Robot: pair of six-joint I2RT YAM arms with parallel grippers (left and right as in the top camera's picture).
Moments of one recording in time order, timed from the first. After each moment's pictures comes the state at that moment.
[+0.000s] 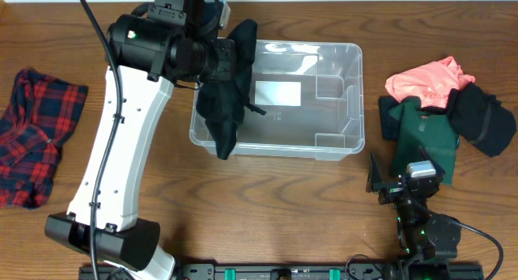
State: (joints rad) left arm -0.29 1.74 2.04 -1.36 0.23 -0.22; right arm 0.00 0.01 0.01 -0.06 -0.13 -0.07
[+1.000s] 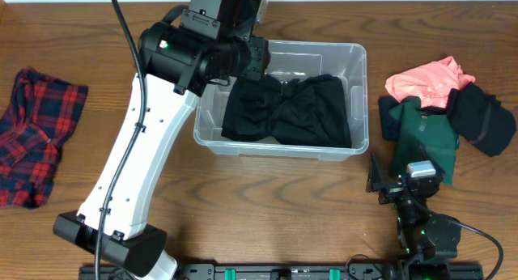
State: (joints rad) left arm -0.43 1.74 2.04 -1.21 0.20 -0.22; right arm 0.00 0.01 0.01 -0.06 -0.13 -0.07
